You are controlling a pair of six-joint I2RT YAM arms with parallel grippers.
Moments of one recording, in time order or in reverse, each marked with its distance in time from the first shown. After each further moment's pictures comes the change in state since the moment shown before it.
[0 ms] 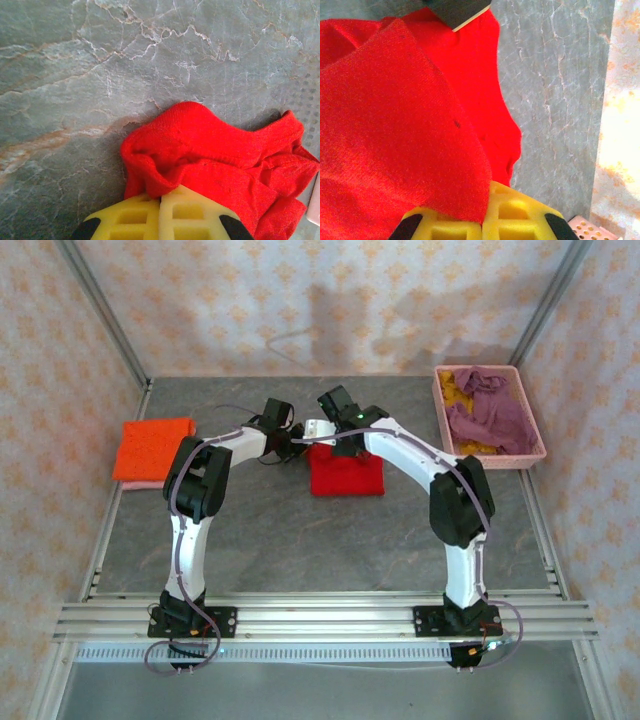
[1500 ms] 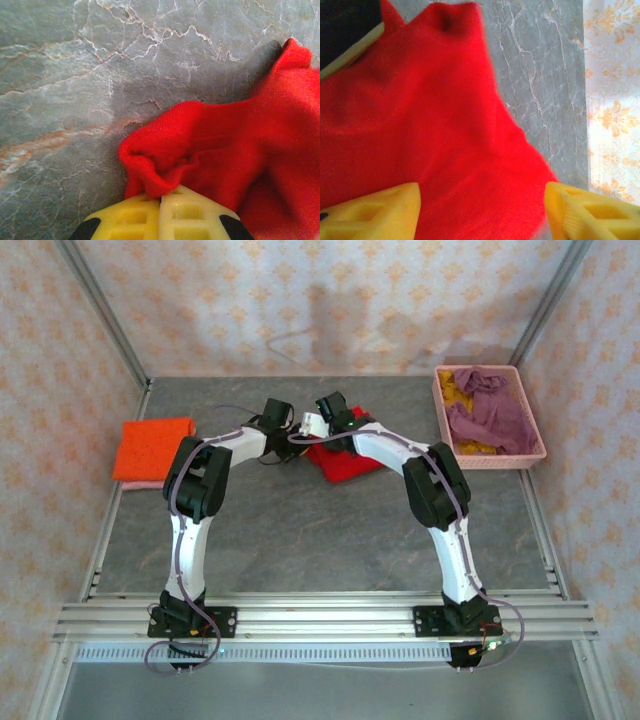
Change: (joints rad) left arm 0.000 -0.001 -0.004 0.005 0.001 -0.007; right arm -0.041 0.190 -0.018 0.380 0.045 0.024
